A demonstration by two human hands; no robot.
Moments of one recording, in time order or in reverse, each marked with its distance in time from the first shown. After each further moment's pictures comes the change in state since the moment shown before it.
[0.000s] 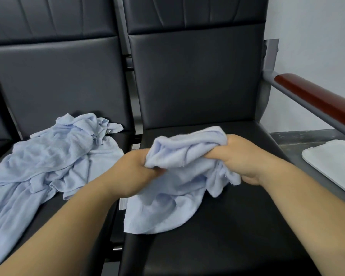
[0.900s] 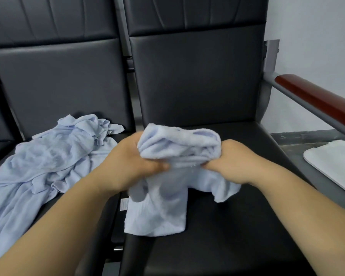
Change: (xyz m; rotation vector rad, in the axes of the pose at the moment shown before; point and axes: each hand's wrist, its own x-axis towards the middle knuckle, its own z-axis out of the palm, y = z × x) left_hand -0.011 0.024 -0.015 -0.168 0.047 0.192; right_hand 0.013 0.014 0.006 -0.526 0.147 0.019
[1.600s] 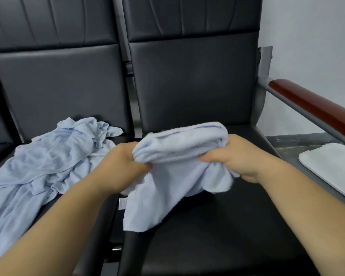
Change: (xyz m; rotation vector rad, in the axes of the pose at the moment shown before) left_hand -0.005 -0.008 -0.005 0.156 0.108 -0.230; right_hand -0.015 -0.003 -0.018 0.547 -0.081 -0.097
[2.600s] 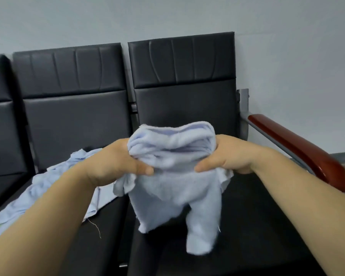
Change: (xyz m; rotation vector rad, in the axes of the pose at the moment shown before) left_hand -0.031 0.083 -0.071 -0.098 -0.240 0.096; right_hand -0.044 -0.076 -0.032 -0.160 -0.094 -0.135
